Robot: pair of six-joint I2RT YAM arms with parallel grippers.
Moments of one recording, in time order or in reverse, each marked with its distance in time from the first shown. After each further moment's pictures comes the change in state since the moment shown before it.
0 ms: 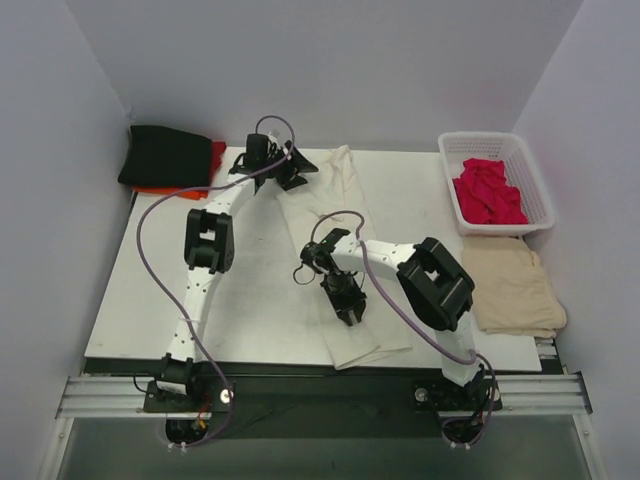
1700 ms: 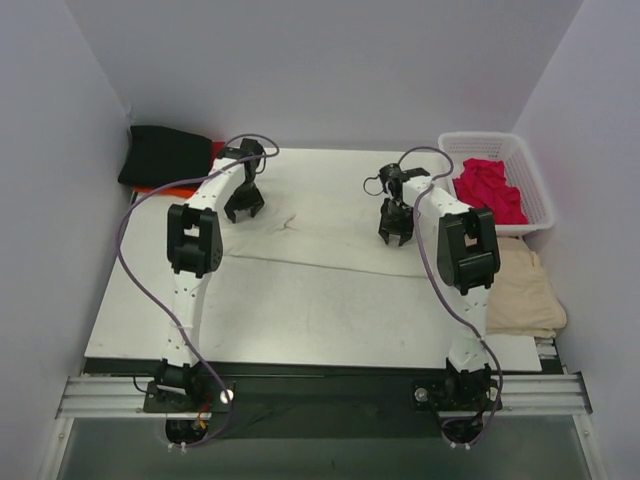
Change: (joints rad) left arm -0.005 -0.312 -0.229 -0.917 -0.941 0.193; right arm -0.564 0.149 0.301 0.214 0.126 0.007
